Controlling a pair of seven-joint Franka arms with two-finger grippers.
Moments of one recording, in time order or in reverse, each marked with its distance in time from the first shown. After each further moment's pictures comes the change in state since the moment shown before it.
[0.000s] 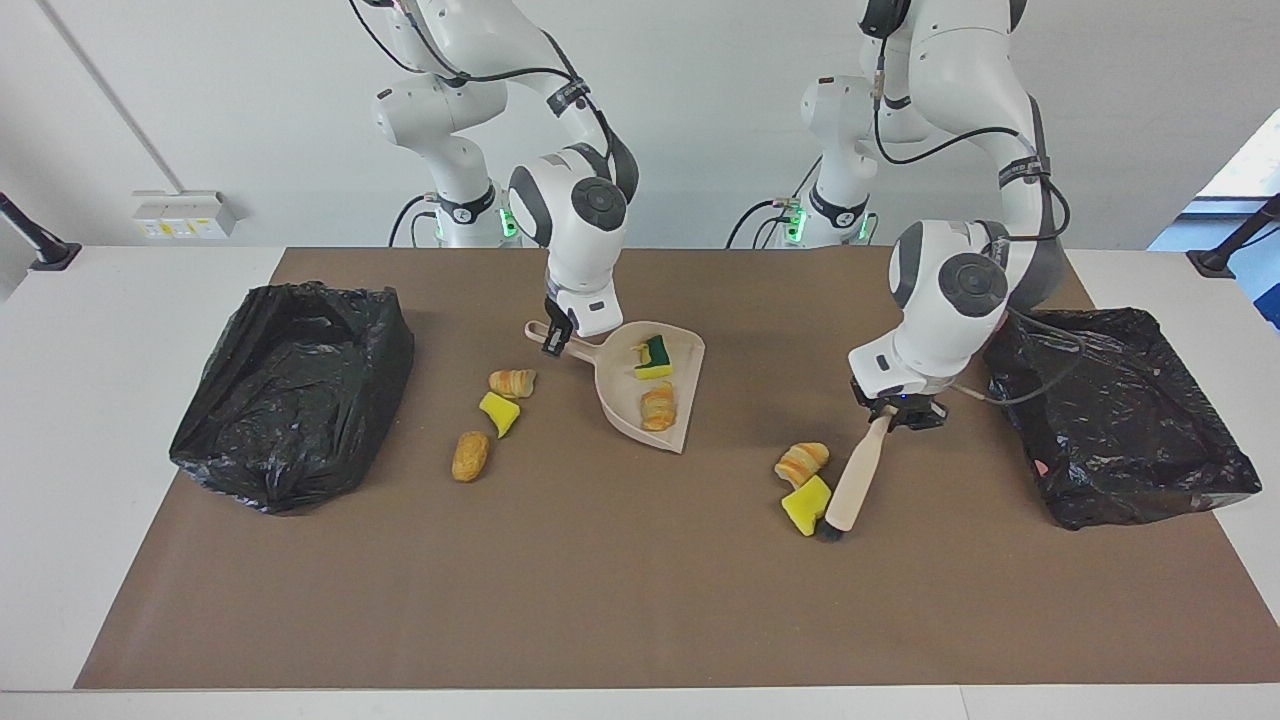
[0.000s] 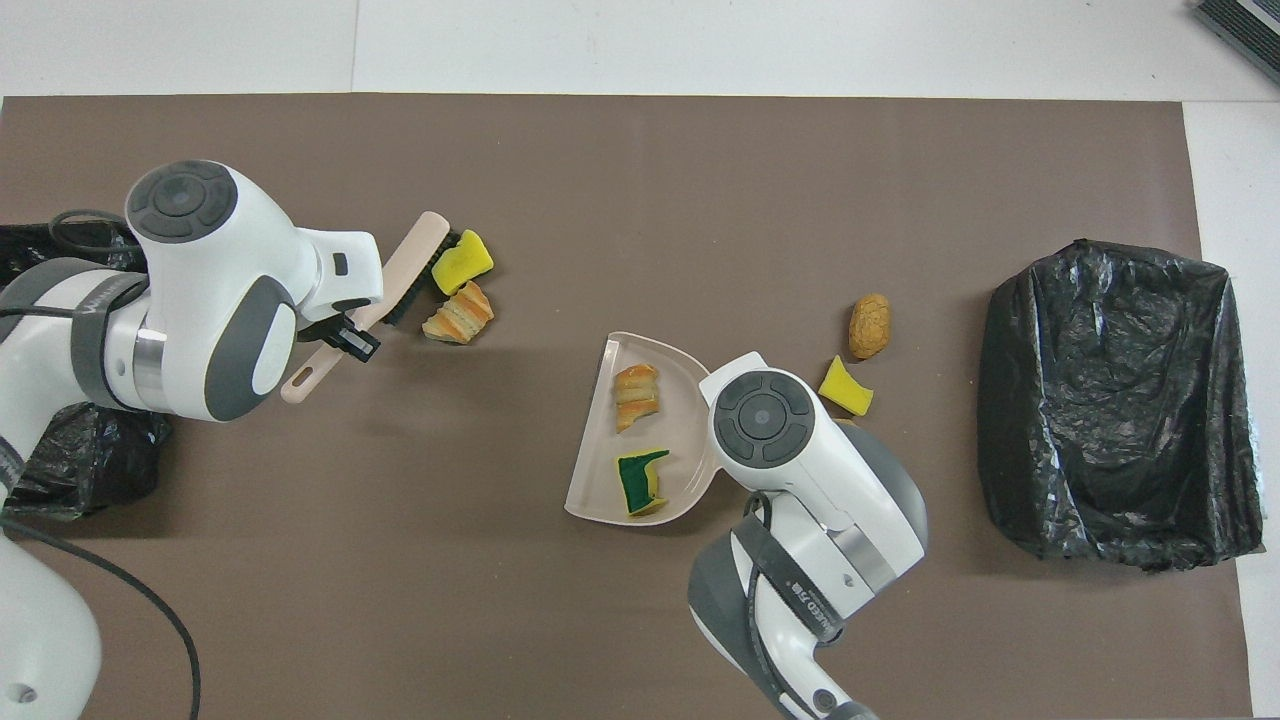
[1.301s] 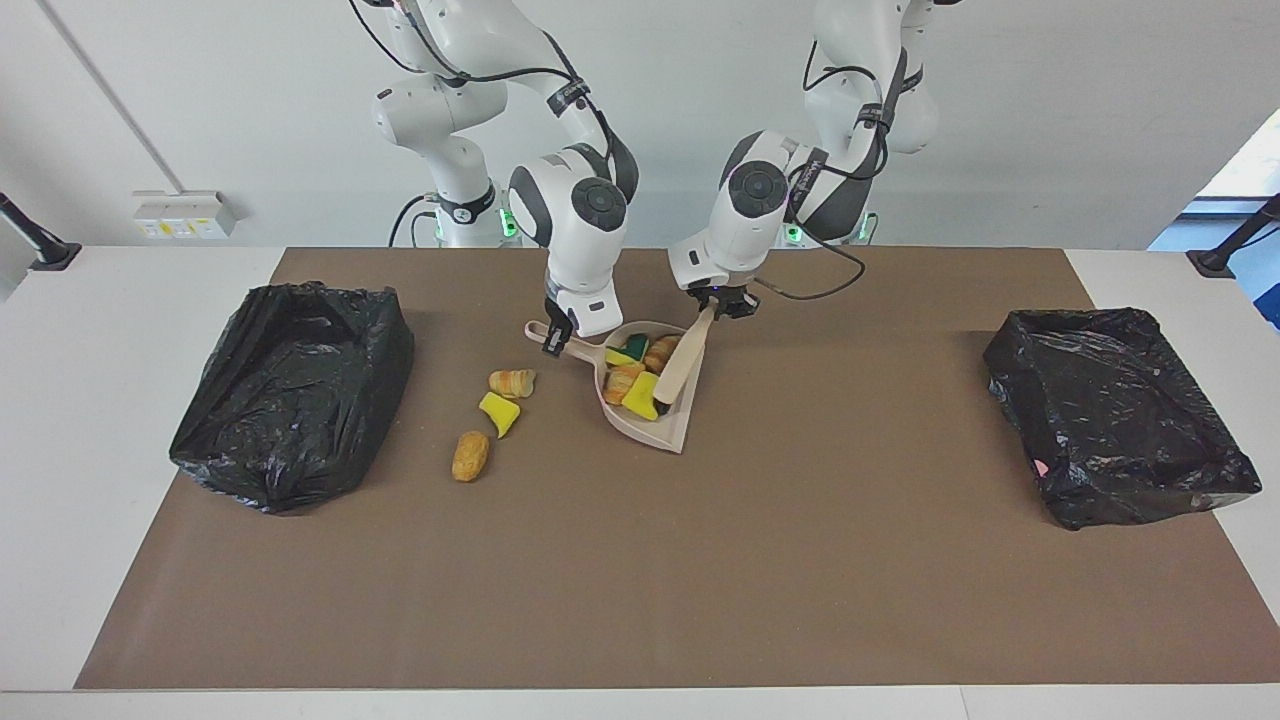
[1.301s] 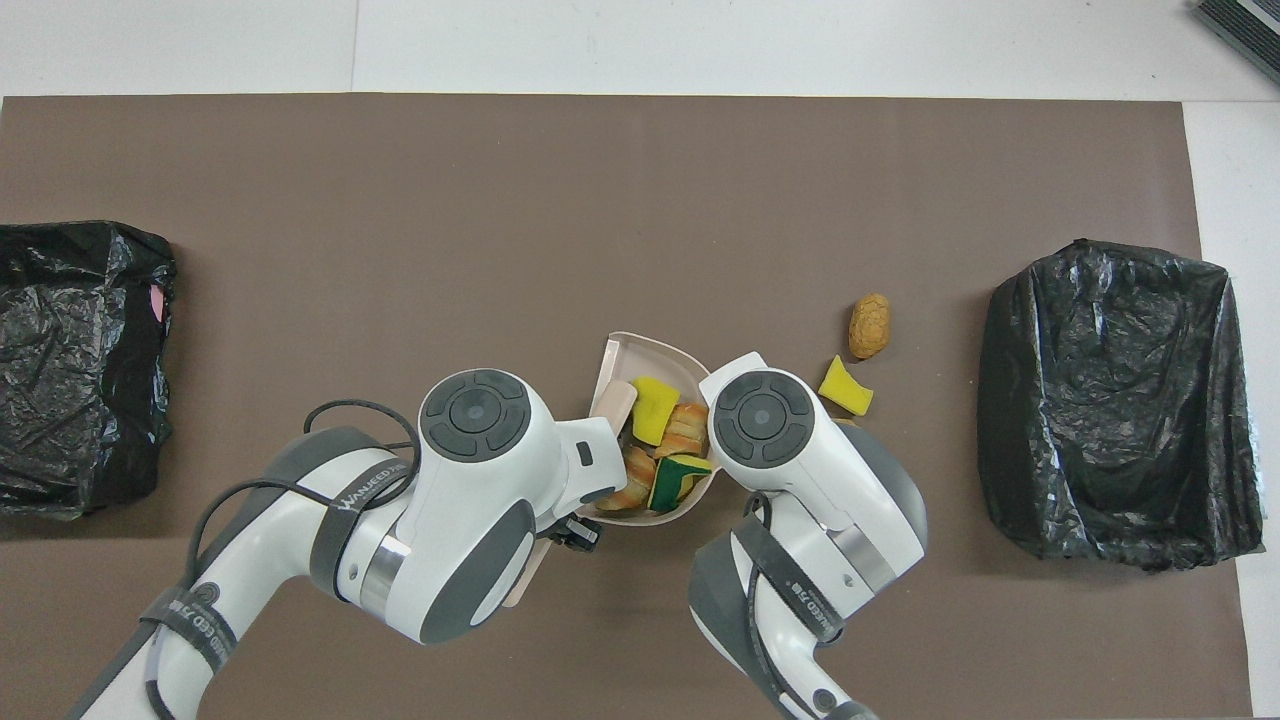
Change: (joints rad) left arm -0.425 -0.227 0.012 -0.233 -0.263 -0.121 -0.460; right arm 0.000 0.000 0.000 -0.001 0.000 0.000 0.000
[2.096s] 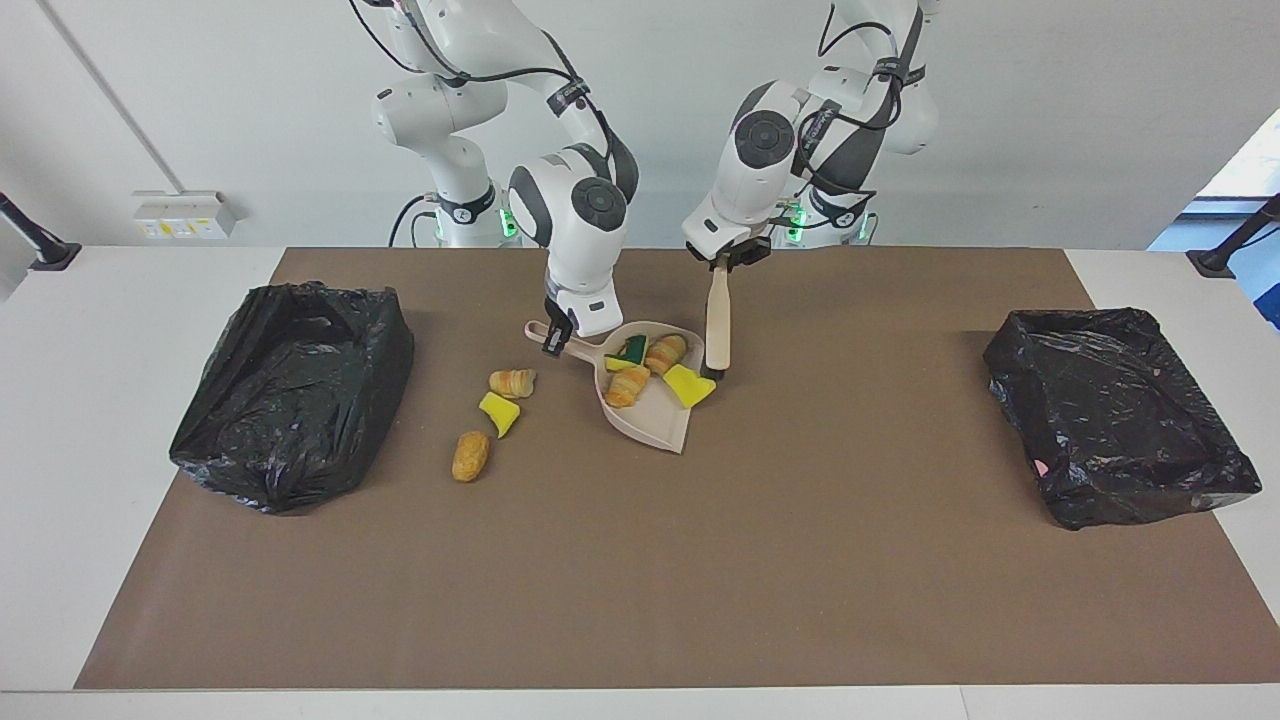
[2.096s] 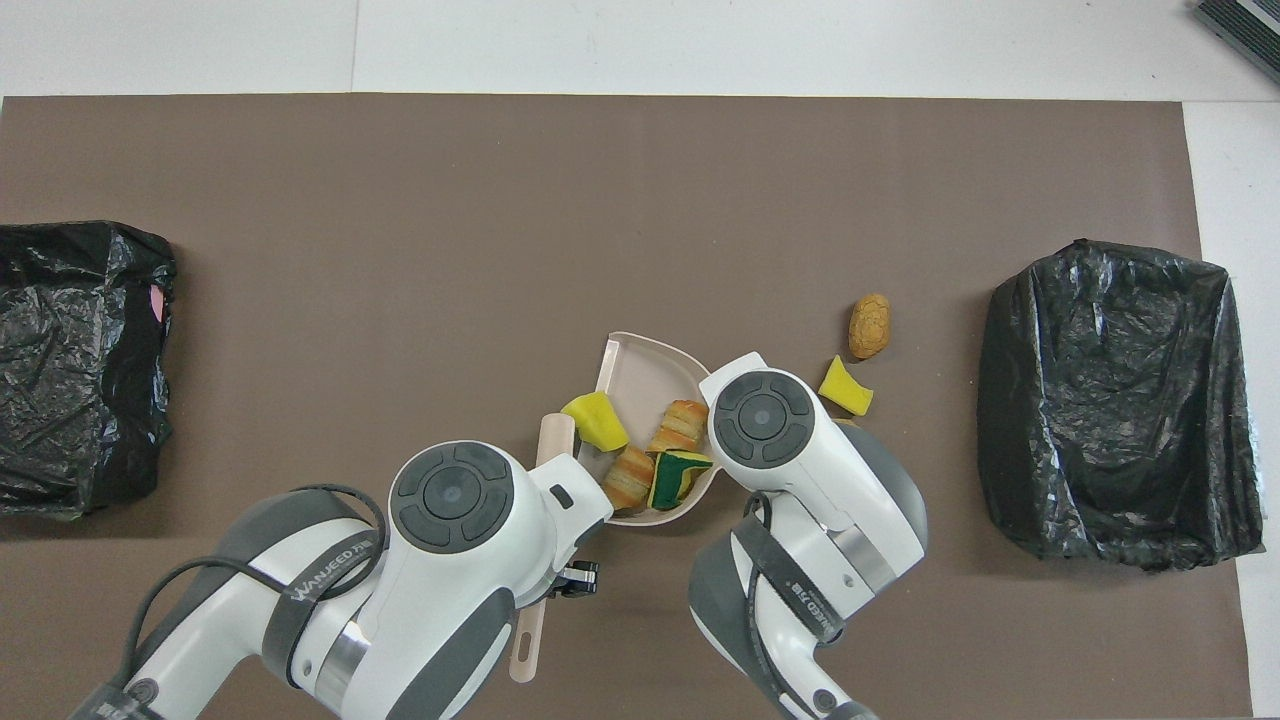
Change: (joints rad) left arm -0.044 -0.158 -0.017 -0.116 0.001 -0.002 -0.390; right arm 0.000 0.000 0.000 0.000 0.000 0.000 0.000
